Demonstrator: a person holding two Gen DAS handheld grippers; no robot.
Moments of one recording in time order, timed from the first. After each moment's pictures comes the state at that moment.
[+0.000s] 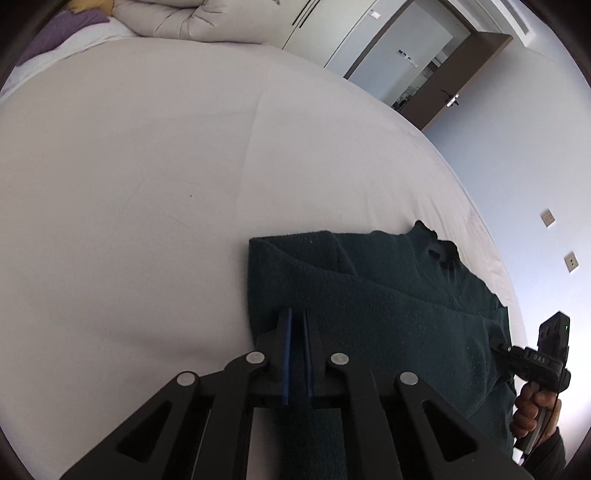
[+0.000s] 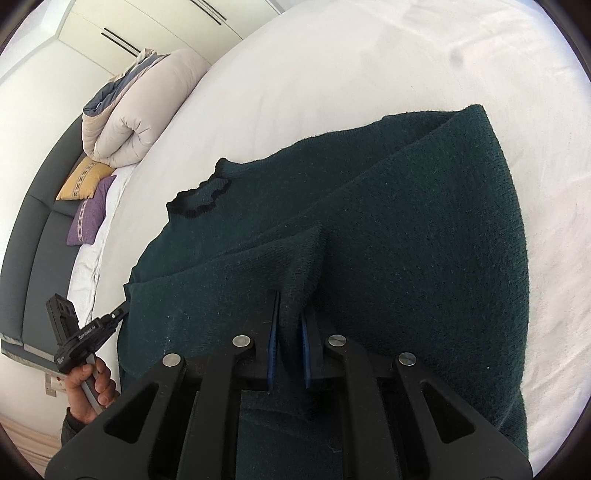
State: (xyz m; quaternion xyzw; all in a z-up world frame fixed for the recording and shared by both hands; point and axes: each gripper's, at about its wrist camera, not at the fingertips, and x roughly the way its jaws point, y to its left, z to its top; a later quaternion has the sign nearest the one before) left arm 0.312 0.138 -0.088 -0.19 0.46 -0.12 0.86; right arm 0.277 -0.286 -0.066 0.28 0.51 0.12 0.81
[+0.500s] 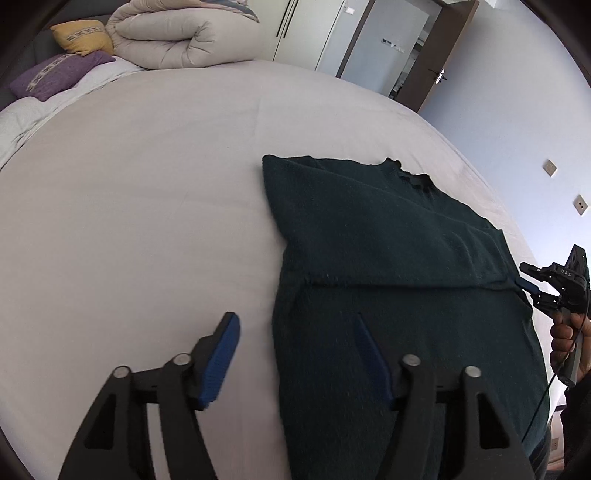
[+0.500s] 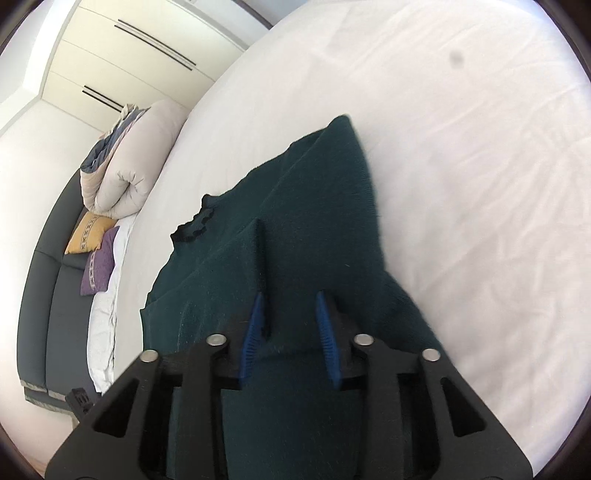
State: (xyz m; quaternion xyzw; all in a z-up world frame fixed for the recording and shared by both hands) left arm 0.158 0.131 -0.062 -0.12 0.45 -0.09 0.88; right arm 0.191 -0.347 -0.039 0.35 0.45 0.06 0.82
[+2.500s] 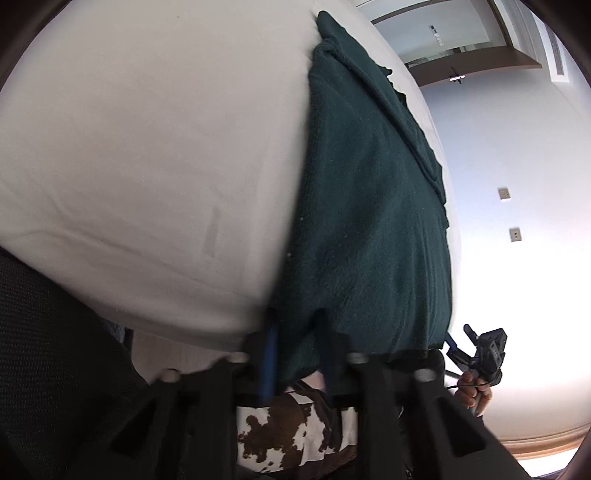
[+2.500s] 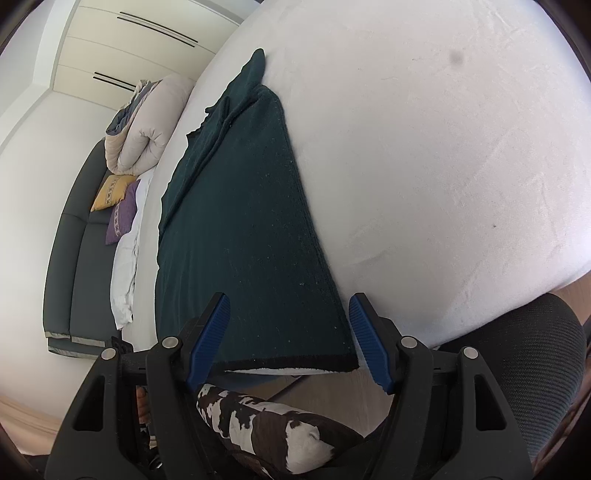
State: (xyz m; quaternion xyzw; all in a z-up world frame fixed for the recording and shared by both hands) left arm -0.019 0.149 -0.123 -0.34 0.59 -0.17 0.72; right arm -0.115 -0.430 -0.053 0.38 0.50 0.11 0.77
